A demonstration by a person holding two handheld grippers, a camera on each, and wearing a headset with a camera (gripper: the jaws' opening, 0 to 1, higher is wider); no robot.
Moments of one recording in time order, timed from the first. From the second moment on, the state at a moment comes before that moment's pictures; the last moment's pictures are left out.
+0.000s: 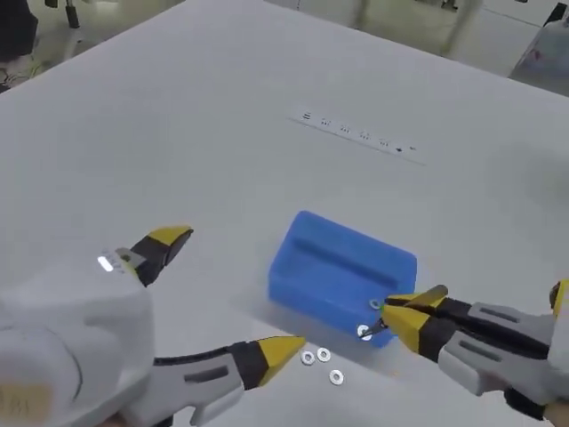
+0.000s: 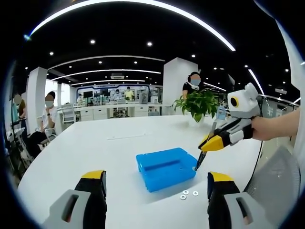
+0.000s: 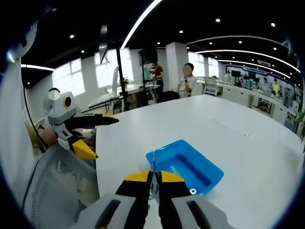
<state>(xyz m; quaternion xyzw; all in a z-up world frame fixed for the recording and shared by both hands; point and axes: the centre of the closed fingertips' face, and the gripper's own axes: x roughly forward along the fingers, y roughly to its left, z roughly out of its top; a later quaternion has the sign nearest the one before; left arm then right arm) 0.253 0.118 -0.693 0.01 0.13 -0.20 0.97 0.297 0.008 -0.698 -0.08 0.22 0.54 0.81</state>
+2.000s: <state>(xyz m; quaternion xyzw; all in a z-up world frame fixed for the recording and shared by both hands) 0.251 0.121 -0.696 0.01 0.14 -0.20 0.97 0.365 0.022 -0.758 -0.09 0.28 0.50 0.82</state>
